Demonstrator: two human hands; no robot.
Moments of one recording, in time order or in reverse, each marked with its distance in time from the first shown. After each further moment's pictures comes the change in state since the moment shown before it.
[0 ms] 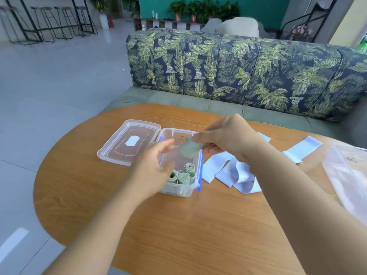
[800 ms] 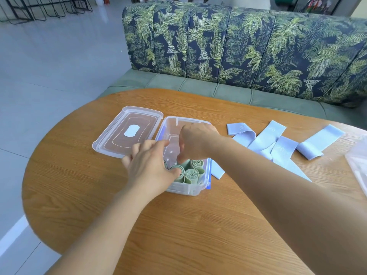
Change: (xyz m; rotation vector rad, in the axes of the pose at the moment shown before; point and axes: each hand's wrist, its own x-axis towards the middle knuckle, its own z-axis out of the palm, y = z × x) left_hand 0.018 -0.029 0.019 0.543 -0.034 -0.230; right_hand 0.076 0.018 0.079 -1.043 -0.255 -0.258
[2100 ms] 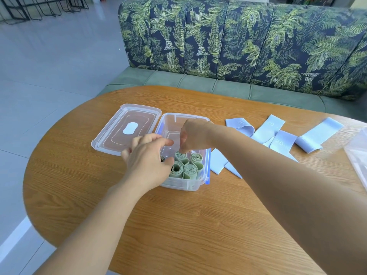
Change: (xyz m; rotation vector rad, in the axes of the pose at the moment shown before) left_hand 0.002 -0.003 -0.005 -0.069 -0.030 0.049; right_hand 0.003 0.012 -0.005 0.186 -0.149 0.022
